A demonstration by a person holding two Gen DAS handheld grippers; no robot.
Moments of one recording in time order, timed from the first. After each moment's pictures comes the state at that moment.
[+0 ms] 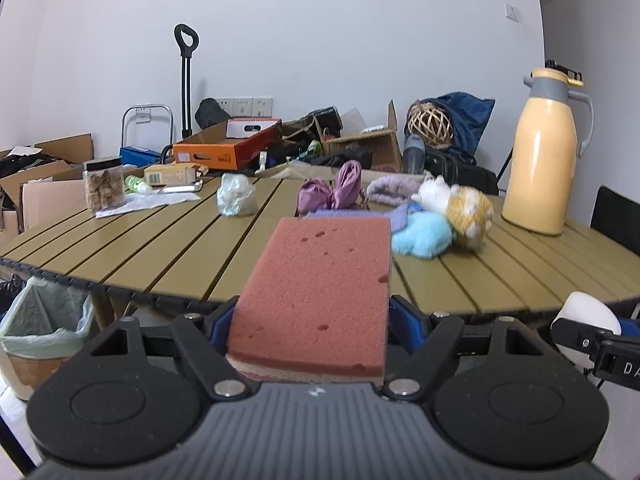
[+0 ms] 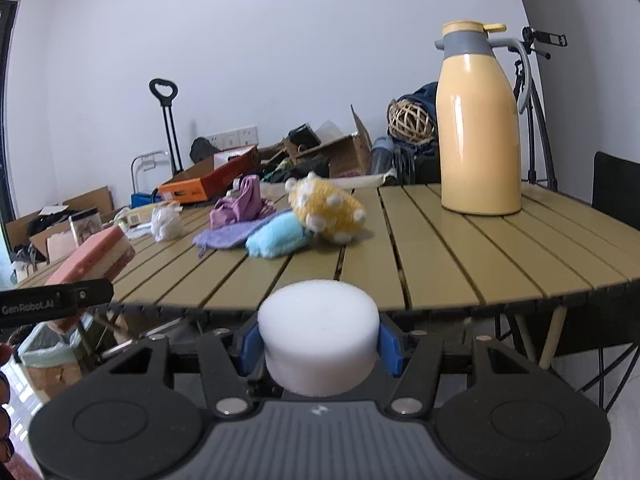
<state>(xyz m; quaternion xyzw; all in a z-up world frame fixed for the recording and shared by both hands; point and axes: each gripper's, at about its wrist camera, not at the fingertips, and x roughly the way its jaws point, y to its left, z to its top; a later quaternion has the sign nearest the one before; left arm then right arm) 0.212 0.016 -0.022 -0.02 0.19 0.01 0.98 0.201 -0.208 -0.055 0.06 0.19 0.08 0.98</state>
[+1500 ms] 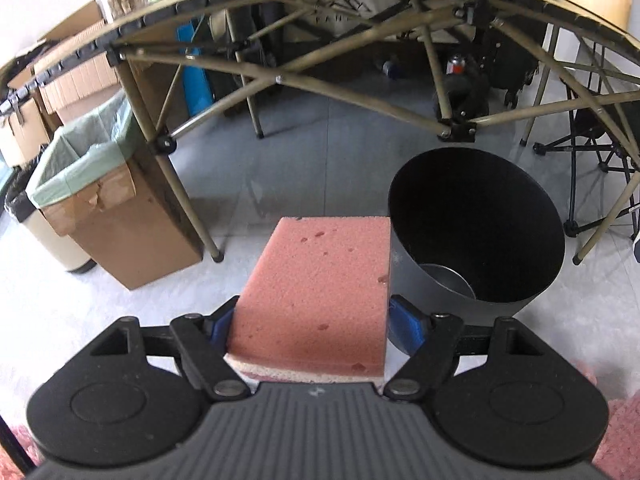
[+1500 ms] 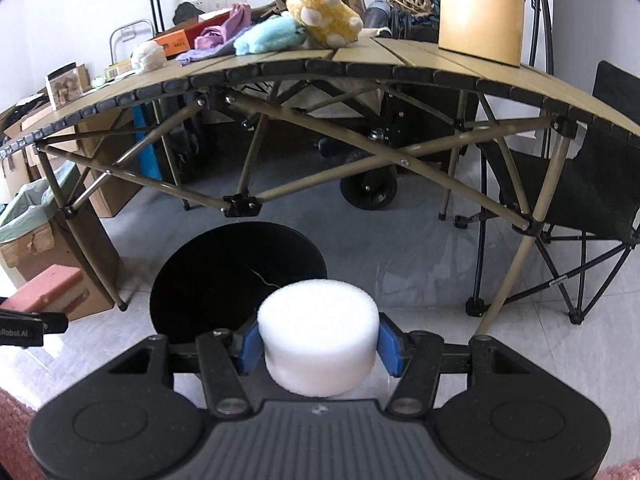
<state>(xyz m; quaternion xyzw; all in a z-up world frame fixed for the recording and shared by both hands) 0.189 0.062 -0.146 0.03 0.47 0.06 0.88 0.175 -0.194 -0.145 0.01 0.38 0.05 0.92</state>
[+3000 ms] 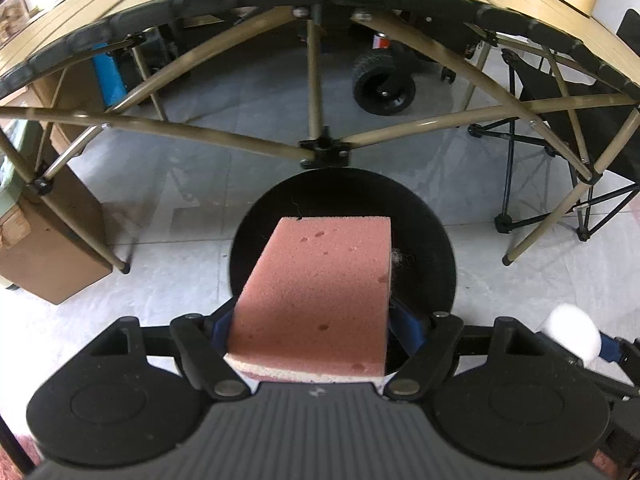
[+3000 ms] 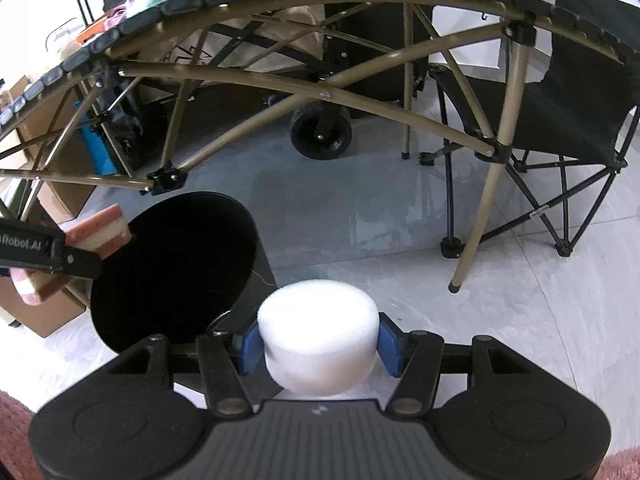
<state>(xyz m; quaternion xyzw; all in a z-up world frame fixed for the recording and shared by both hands) 0.283 -0.049 -0.136 0.01 0.52 -0.02 0.85 0.205 -0.239 -0.183 0.07 0.45 -0.01 0.89</state>
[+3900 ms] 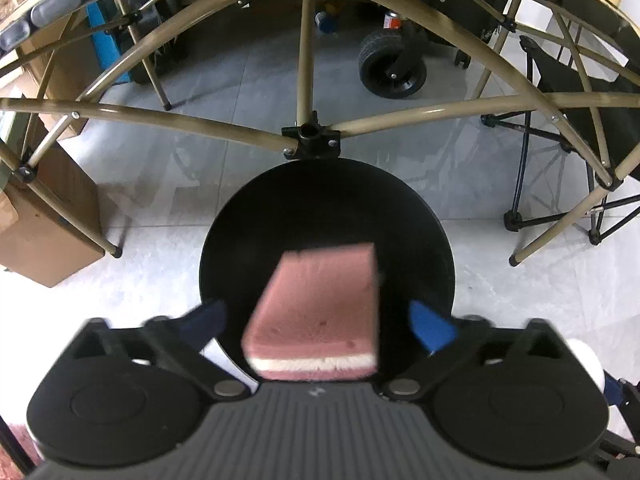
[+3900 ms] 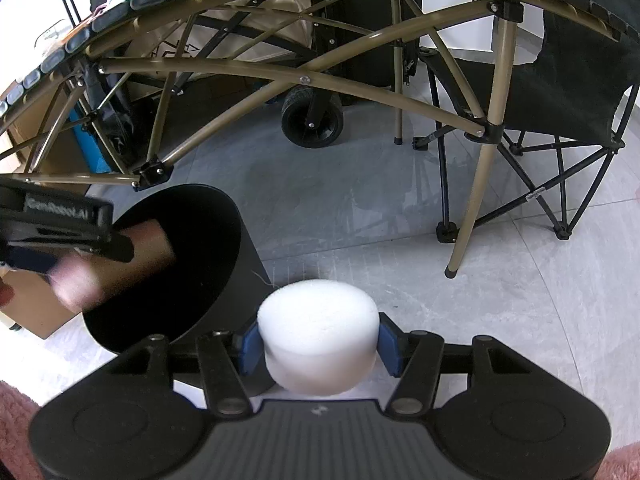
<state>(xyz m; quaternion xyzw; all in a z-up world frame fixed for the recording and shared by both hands) 0.310 -0.061 -0.157 0.00 0.55 0.00 0.84 0.207 -0.249 -0.191 0.09 0.46 -0.01 0.88</state>
